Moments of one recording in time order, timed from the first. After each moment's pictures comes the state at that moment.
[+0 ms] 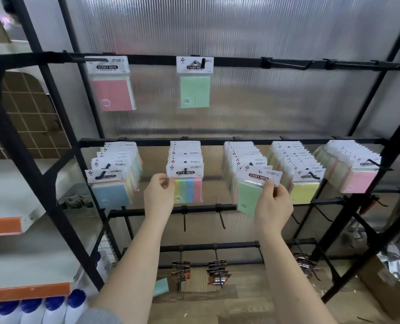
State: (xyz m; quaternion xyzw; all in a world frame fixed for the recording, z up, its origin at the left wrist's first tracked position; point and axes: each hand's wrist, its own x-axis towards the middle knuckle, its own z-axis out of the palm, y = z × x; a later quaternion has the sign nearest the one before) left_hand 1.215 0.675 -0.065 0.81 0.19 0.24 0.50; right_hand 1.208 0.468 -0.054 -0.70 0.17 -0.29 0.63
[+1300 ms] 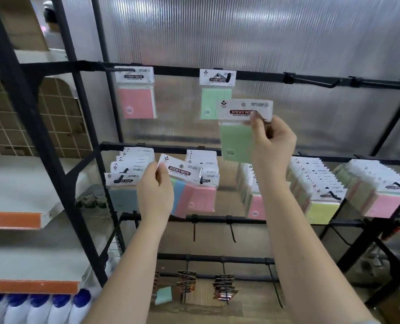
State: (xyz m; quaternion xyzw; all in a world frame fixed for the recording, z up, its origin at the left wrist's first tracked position) left_hand 1.183 0.687 -0.017 0.76 0.13 0.43 0.47; right_hand 1.230 0.523 0.076 -0.66 -0.13 -0.34 0.66
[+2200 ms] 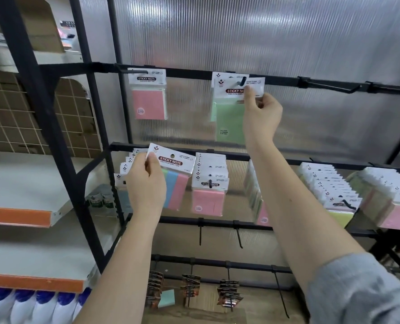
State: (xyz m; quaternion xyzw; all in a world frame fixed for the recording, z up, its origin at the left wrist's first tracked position) left_hand 1.175 0.712 0.010 0.74 0.18 0.46 0.46; right_hand 1.285 0.566 0.113 -0.66 -0.09 -0.29 0.69
